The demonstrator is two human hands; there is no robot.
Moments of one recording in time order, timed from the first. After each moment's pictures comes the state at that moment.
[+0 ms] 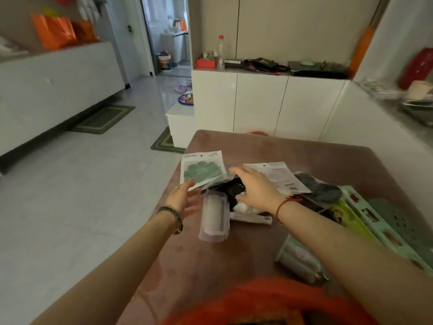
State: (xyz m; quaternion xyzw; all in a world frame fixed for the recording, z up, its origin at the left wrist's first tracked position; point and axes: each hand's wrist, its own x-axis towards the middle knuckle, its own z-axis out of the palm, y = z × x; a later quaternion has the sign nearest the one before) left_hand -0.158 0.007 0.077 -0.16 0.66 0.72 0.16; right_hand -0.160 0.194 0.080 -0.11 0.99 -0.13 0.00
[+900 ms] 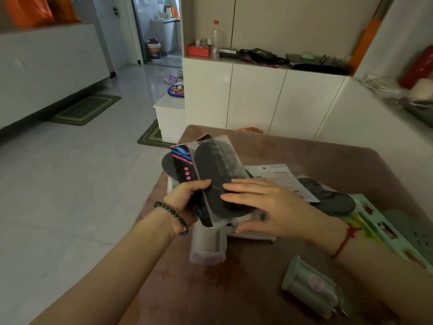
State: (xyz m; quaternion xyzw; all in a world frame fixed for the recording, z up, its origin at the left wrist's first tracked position) left_hand -0.207 0.028 0.071 -0.11 0.49 0.81 0.30; right_hand -0.157 0.215 0.093 -0.34 0.93 -0.11 -0.09
